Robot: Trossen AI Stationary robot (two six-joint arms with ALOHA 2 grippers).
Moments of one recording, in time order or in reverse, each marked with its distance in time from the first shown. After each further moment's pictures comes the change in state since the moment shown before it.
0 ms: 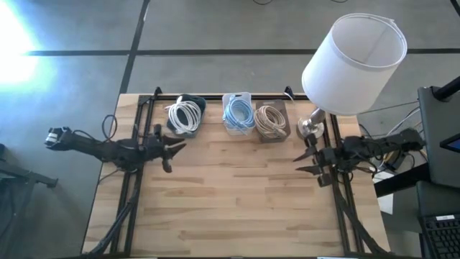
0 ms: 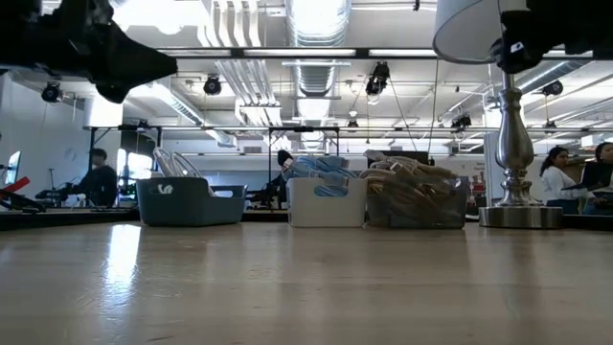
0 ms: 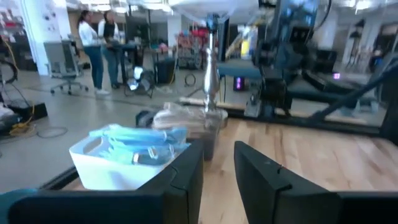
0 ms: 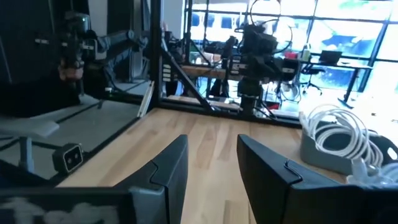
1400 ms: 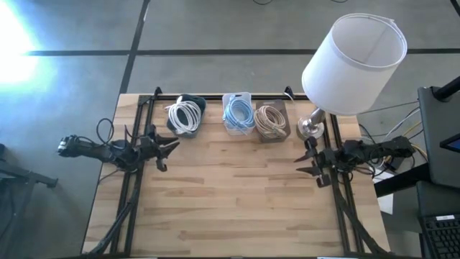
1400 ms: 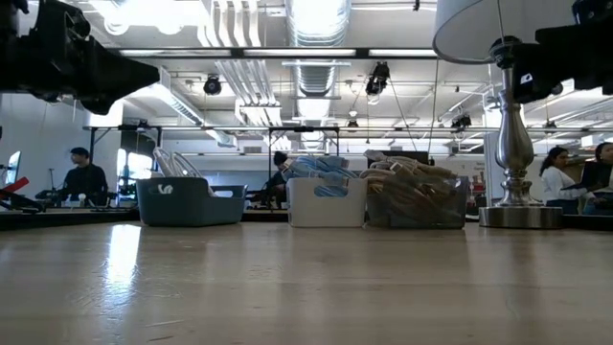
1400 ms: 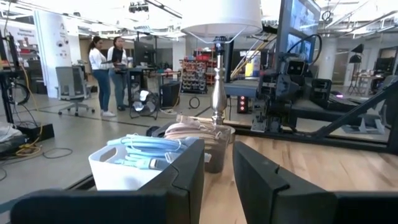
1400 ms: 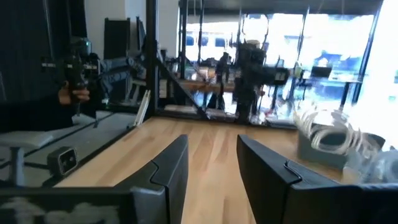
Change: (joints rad) left arm 0.001 -0.292 -0.143 -0.121 -0.013 0.071; right arm -0.022 -0.293 -0.201 0.009 0.002 0.015
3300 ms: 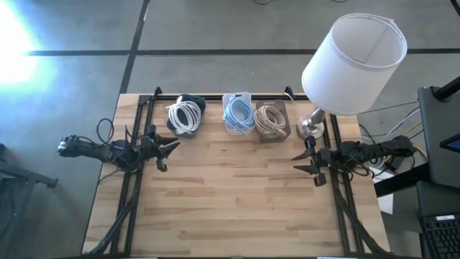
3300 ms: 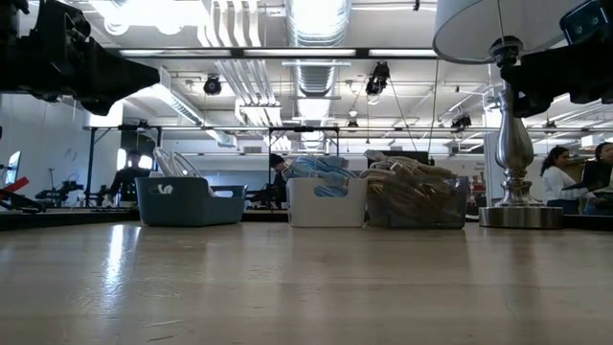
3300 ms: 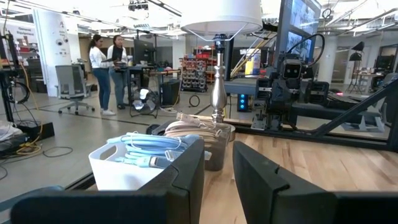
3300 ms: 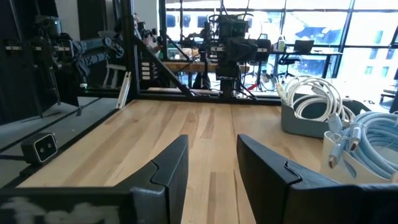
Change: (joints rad) left arm 0.000 0.000 0.000 -0.010 0.000 -0.002; right arm 0.000 0.022 -0.007 -0.066 0.085 0.046
